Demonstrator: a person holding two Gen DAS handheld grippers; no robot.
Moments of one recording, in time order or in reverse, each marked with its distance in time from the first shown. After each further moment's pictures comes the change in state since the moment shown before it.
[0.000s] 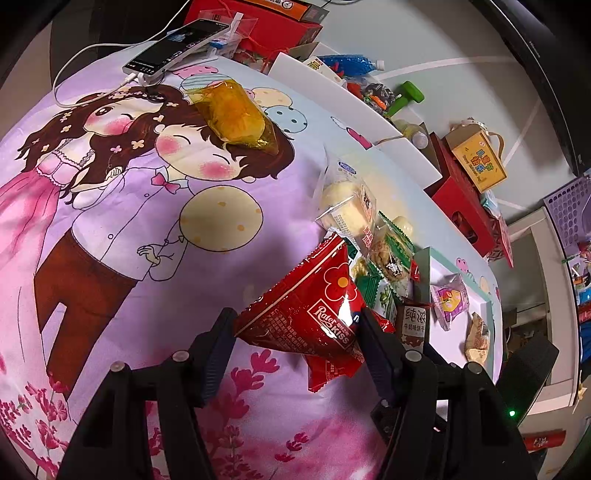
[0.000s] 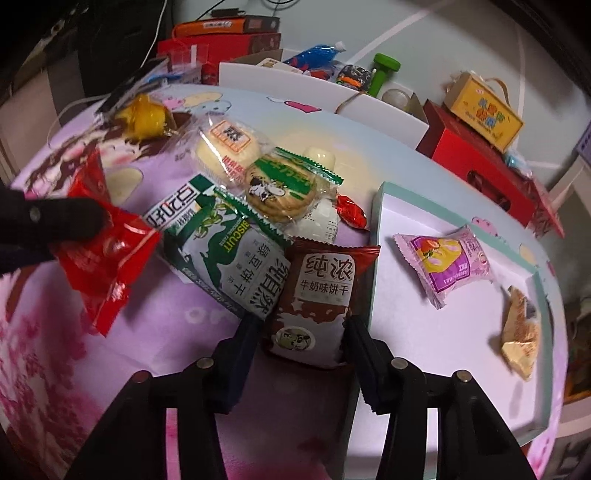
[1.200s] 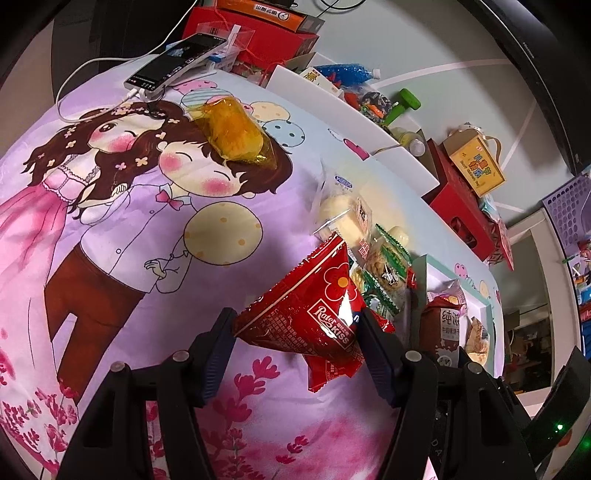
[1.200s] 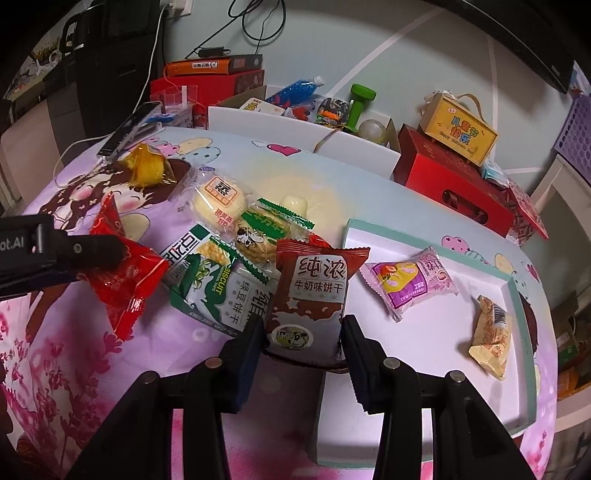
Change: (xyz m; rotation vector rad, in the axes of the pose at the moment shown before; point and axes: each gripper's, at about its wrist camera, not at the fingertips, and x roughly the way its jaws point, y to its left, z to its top) left arm -0.012 -0.005 0.002 0.017 -0.038 0.011; right arm -0.045 -0.019 0.004 0.074 -0.117 0.000
